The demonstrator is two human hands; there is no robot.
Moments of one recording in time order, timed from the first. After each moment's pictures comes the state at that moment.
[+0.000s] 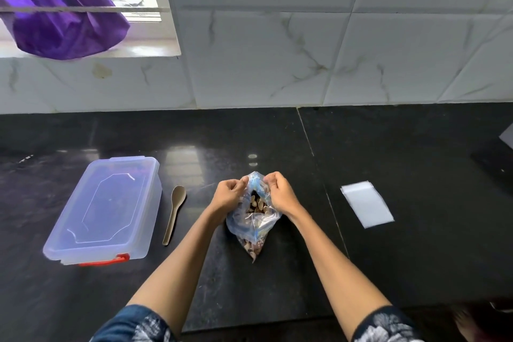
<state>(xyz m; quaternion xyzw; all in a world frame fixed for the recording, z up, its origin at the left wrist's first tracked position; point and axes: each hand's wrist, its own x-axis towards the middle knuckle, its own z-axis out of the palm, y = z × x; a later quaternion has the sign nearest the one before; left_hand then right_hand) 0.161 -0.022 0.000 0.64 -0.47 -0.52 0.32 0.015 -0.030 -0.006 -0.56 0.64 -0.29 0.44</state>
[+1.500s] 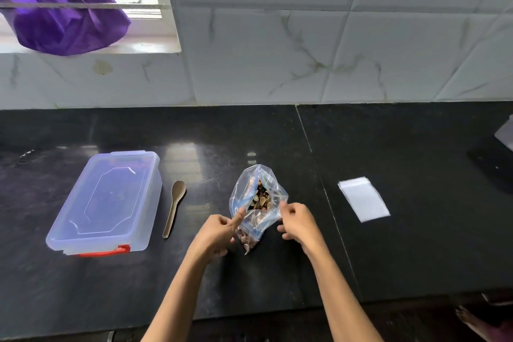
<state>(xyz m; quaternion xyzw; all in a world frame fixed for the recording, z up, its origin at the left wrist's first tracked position) 0.172 0.059 0.010 0.68 -0.40 -0.58 0.21 -0.003 0.045 0.011 -0.43 0.73 -0.24 0.47</state>
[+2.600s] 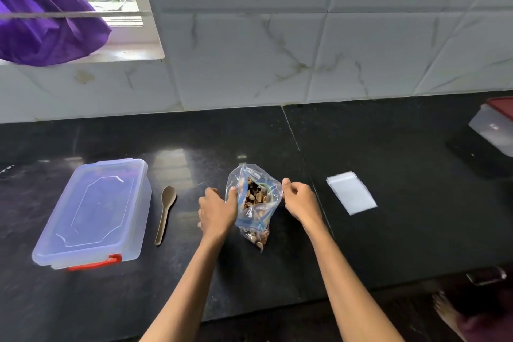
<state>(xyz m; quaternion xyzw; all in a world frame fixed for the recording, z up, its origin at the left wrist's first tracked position) 0.141 0.030 0.016 0.79 -0.44 -0.33 0.28 -0.026 0.021 0.019 -0.48 0.75 -0.27 0.36</state>
